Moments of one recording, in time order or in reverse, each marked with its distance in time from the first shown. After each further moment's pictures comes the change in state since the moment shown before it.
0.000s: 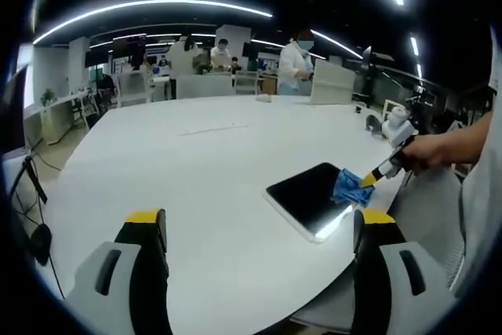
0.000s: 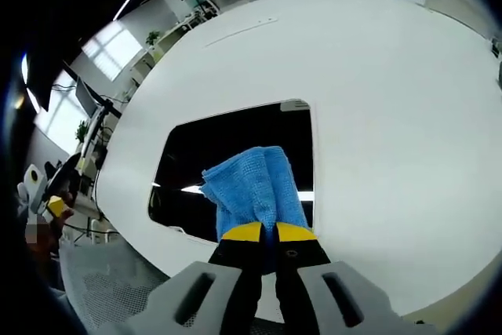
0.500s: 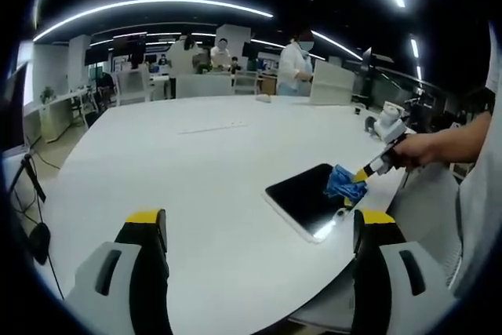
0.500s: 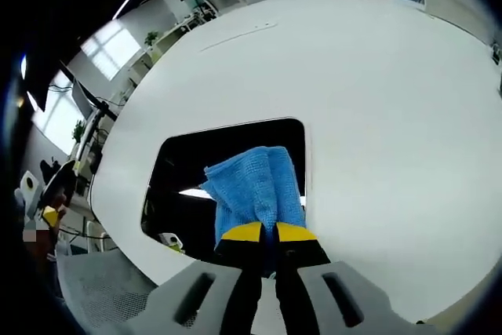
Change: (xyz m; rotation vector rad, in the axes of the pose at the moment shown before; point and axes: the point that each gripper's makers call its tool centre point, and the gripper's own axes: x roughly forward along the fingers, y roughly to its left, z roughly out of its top) left arm 0.001 0.004 -0.002 -0.011 0.002 -0.011; right arm 0.012 -0.012 0.024 -0.011 -0.014 -0.021
